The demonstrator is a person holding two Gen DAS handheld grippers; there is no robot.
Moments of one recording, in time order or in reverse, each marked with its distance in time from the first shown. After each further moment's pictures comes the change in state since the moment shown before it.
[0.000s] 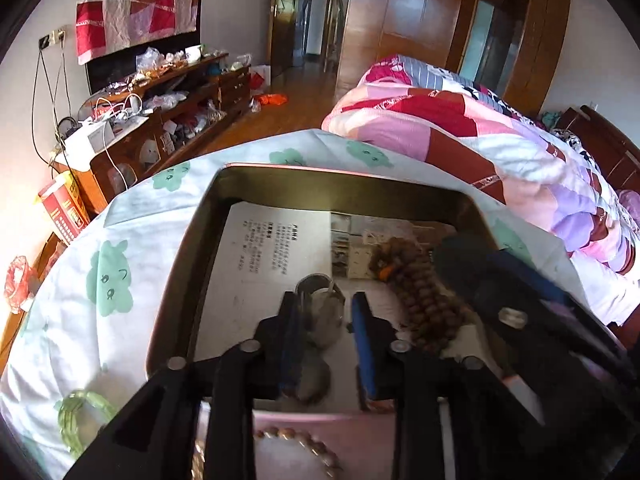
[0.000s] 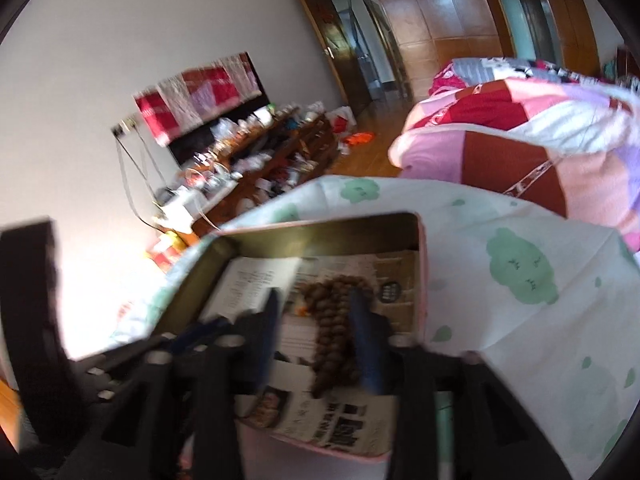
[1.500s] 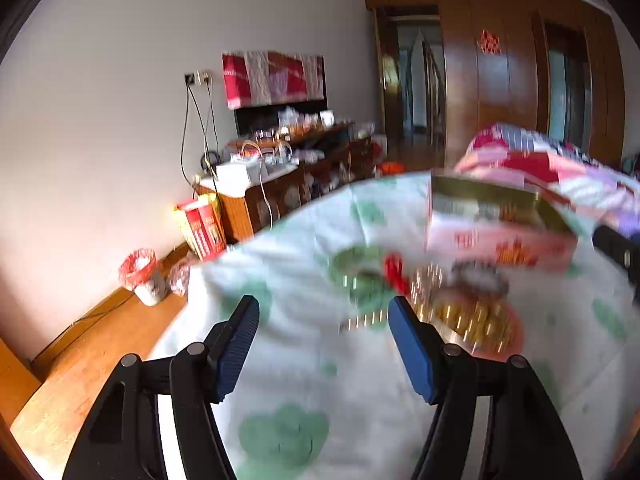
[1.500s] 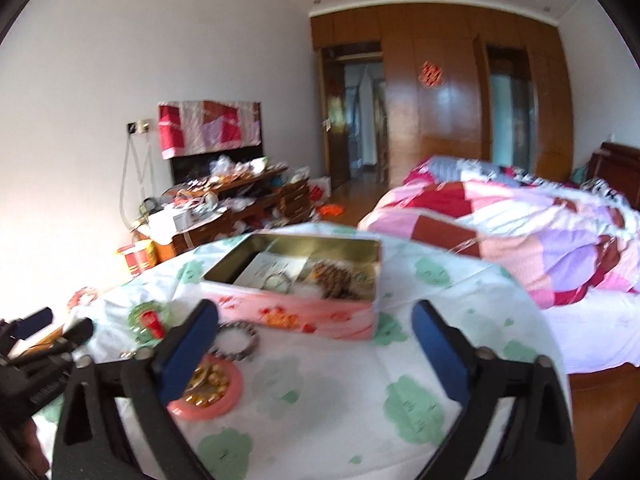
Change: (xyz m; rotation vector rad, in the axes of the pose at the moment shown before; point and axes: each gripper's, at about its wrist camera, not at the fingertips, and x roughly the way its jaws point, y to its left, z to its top) left arm -0.136 0.075 -0.159 -0.089 -0.279 0.422; right arm -0.121 0.071 -0.085 -0.264 -0.218 -0.197
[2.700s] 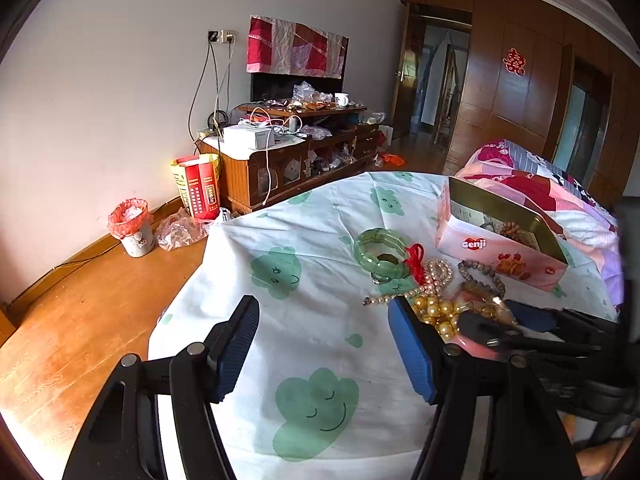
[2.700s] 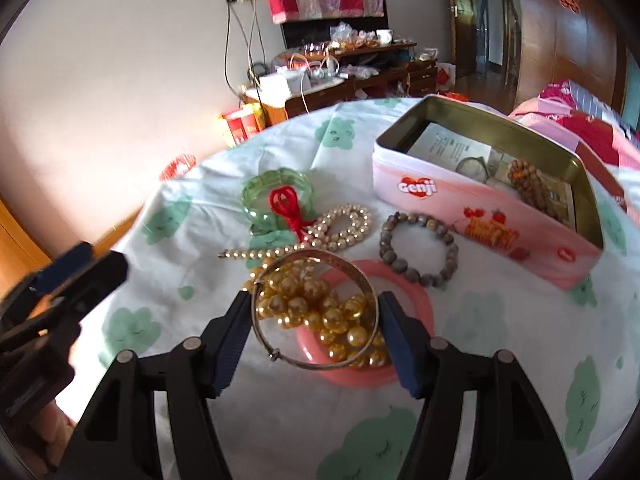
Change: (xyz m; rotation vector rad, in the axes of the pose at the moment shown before) left arm -0.013 0.046 0.004 -0.178 0.069 -0.075; right arm 0.073 0.083 -0.027 -0.150 0.473 0.403
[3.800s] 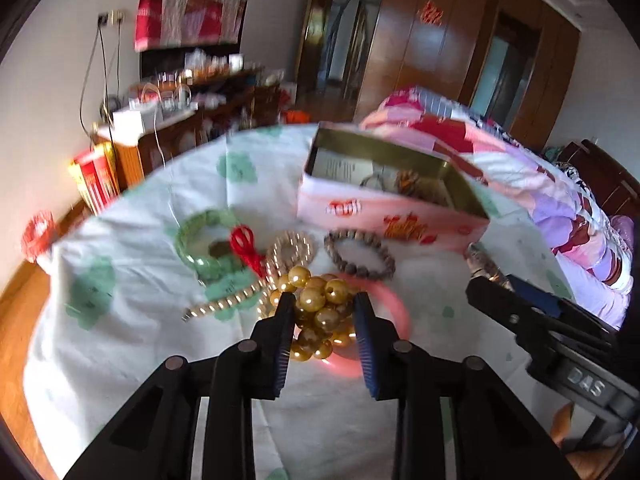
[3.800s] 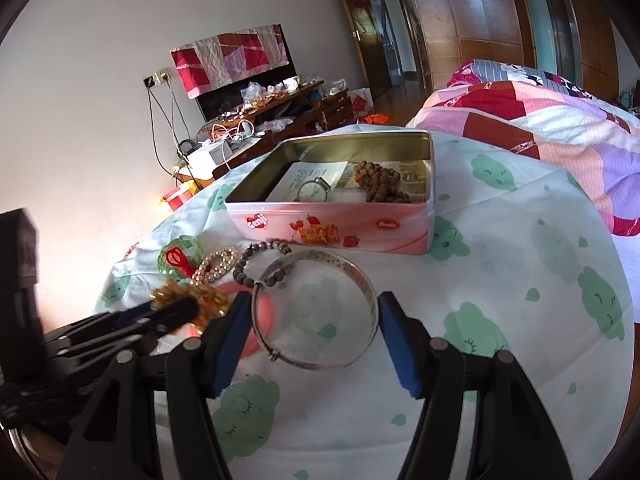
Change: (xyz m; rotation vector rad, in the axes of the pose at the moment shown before) left arm 0.037 -0.088 0.012 0.153 0.134 -0.315; right arm -0.065 -0.078 -0.033 0.270 -0.197 -0.148
